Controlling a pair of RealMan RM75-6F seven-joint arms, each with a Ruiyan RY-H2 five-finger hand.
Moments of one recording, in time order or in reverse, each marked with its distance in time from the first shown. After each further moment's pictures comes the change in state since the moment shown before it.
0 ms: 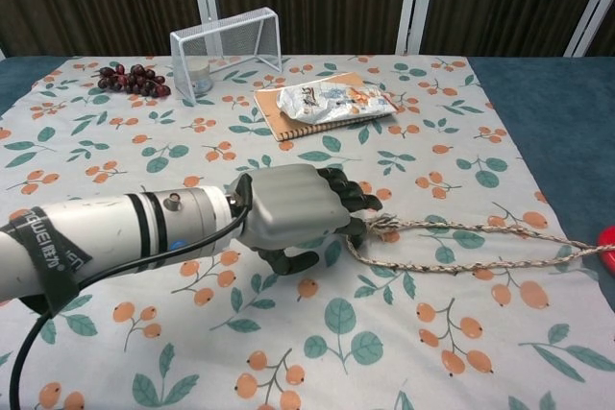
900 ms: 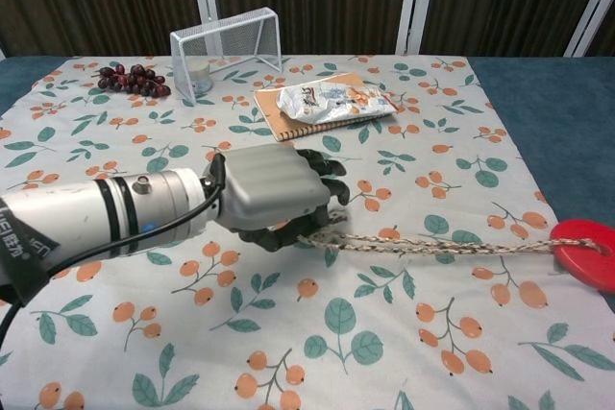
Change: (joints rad) left arm 0.022 0.060 0.024 -0.045 0.028 0.090 -0.035; right arm 0.004 0.003 0.003 -0.023 0.002 -0.009 -0.030
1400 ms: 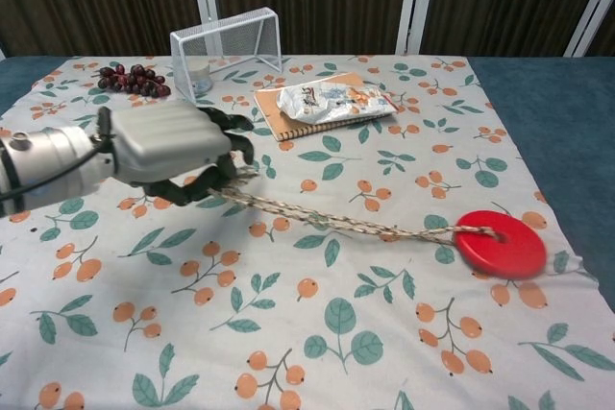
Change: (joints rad) left arm 0.118 0.217 0.049 -0.091 0.001 0.118 -0.048; right arm 0.006 0.006 0.001 -0.014 -0.004 -0.003 -0.016
